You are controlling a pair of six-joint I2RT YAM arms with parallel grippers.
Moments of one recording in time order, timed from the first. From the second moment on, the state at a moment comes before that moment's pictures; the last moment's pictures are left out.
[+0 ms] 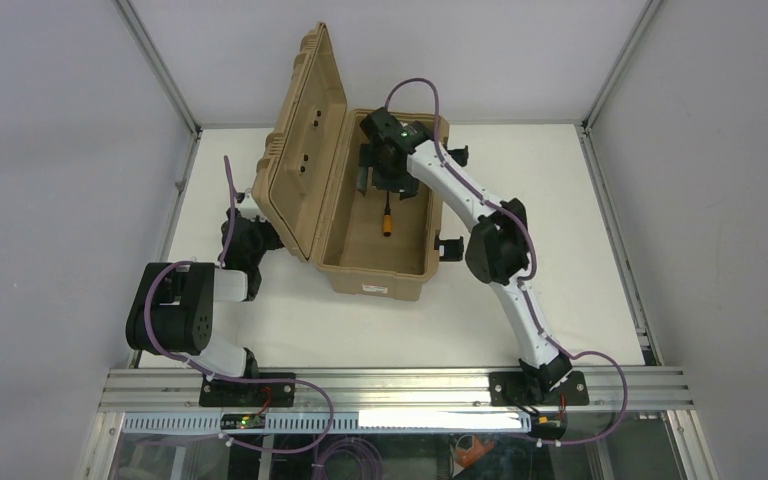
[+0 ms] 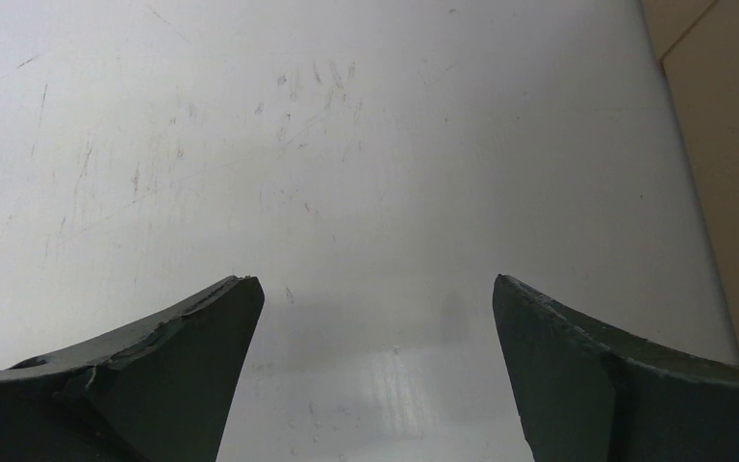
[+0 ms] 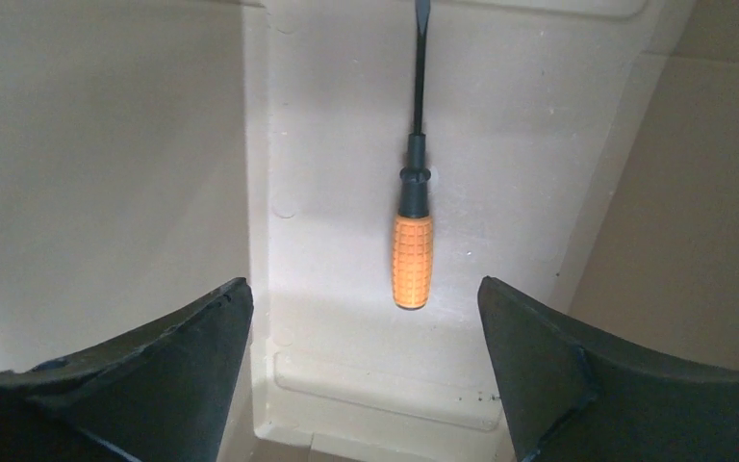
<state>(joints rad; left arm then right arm) -0.02 1.54 0.38 0.85 0.02 -0.05 0.67 2.37 2.36 -1.13 0.15 0.66</state>
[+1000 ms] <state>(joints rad) -0.02 1.54 0.38 0.85 0.02 -0.05 0.50 1.78 2.07 -0.99 0.28 0.42</state>
